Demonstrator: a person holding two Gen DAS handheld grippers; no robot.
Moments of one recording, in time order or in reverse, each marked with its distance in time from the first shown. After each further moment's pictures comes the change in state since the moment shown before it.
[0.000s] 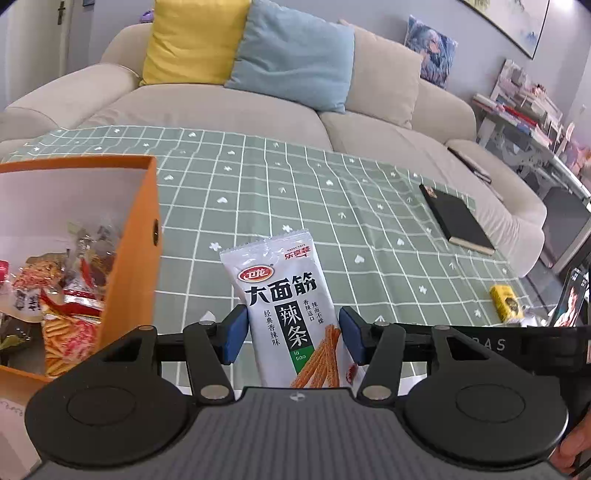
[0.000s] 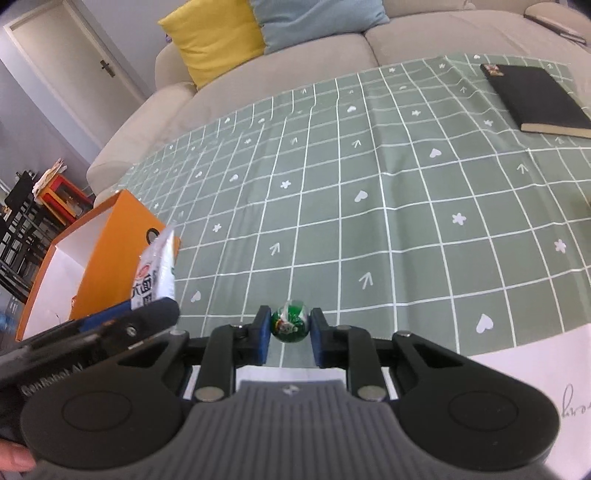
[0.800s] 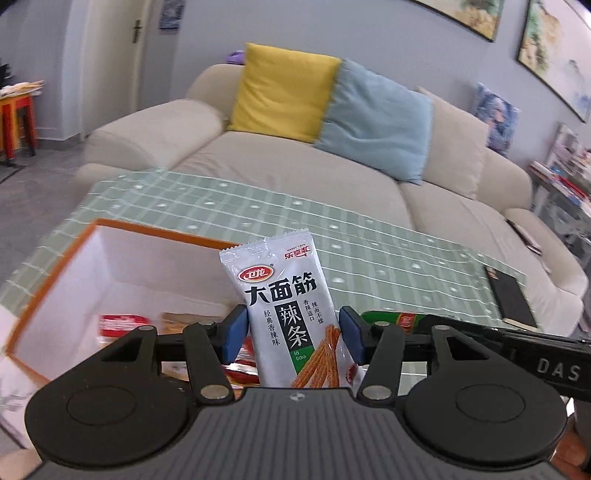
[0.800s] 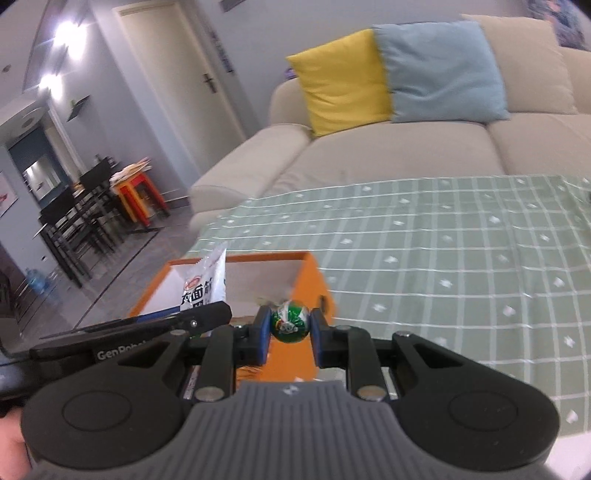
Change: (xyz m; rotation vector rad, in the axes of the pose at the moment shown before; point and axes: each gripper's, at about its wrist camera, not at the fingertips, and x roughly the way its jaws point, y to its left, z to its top) left arm -0.087 0.102 0.054 -0.124 -0.129 0.178; right arm -0.035 0.171 0.028 -0.262 -0.134 0.217
